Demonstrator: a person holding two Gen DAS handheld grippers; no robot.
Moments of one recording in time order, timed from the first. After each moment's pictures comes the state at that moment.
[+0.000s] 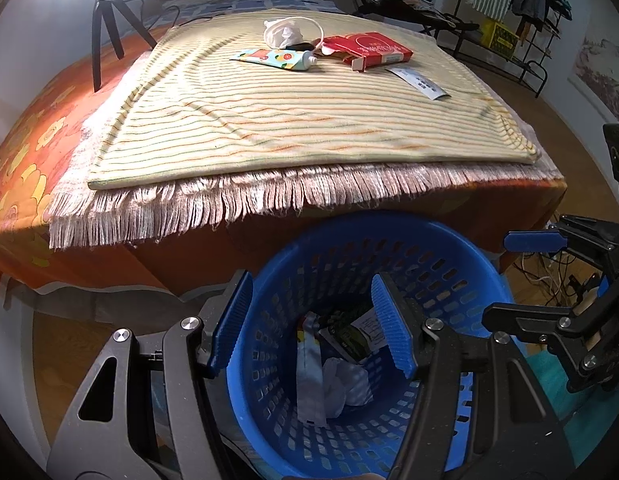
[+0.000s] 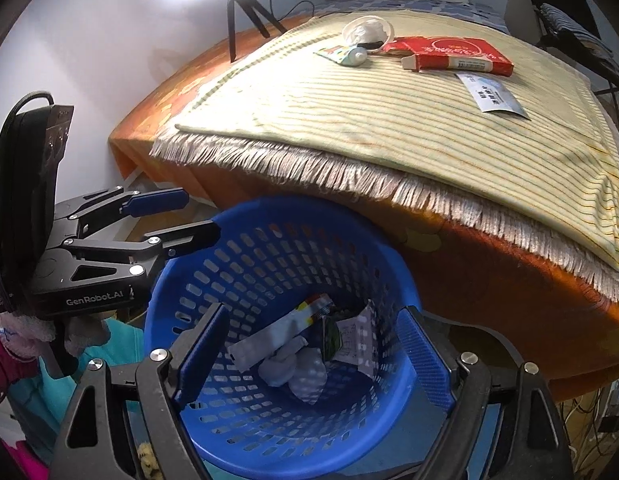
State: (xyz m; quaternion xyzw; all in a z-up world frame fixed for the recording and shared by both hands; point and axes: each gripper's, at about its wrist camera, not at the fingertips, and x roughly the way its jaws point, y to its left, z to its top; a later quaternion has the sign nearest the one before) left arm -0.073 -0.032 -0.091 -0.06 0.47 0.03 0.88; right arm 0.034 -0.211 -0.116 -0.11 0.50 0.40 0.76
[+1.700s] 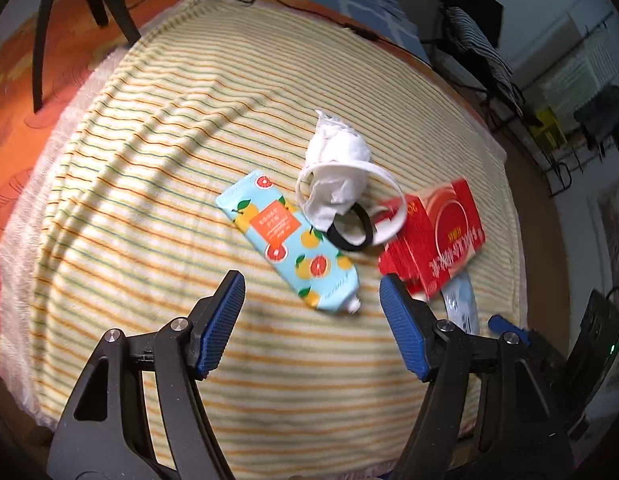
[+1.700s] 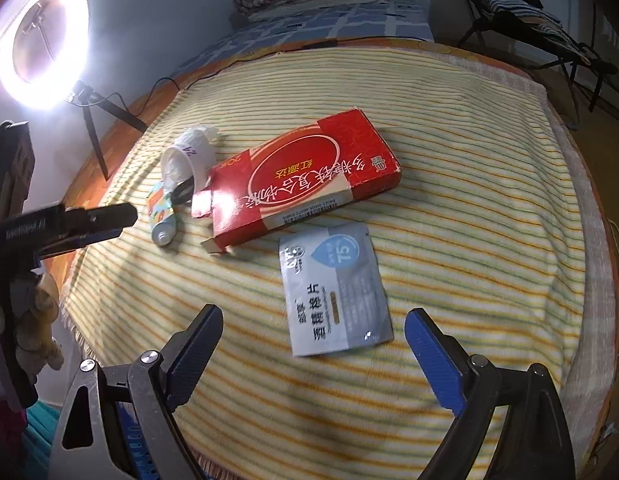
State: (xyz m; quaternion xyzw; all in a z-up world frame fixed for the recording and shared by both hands) left arm 0.160 0.063 -0.062 -0.27 0.51 0.08 0.81; right arm 0.258 -0.200 -0.087 -0.06 0.52 0.30 0.80
